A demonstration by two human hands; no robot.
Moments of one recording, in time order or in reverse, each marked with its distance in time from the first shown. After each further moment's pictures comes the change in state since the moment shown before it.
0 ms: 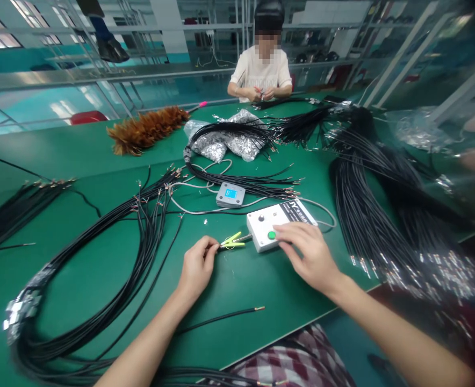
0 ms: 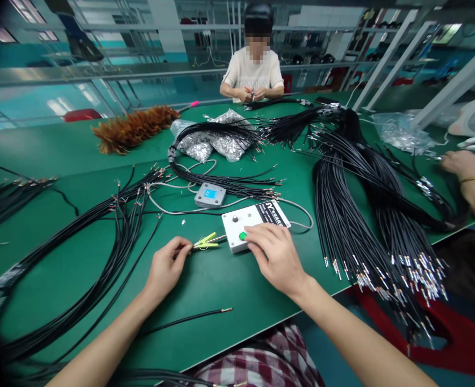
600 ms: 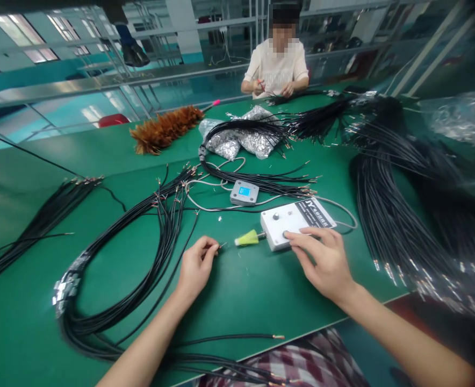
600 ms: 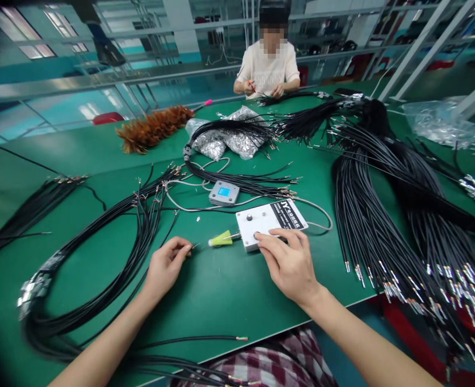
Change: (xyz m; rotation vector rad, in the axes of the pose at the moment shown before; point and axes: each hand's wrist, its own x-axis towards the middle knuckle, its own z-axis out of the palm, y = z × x) left_hand -0.012 0.000 -0.029 -0.036 0.038 -0.103; right_hand -0.012 -0.010 0.011 -0.095 0.124 -0.033
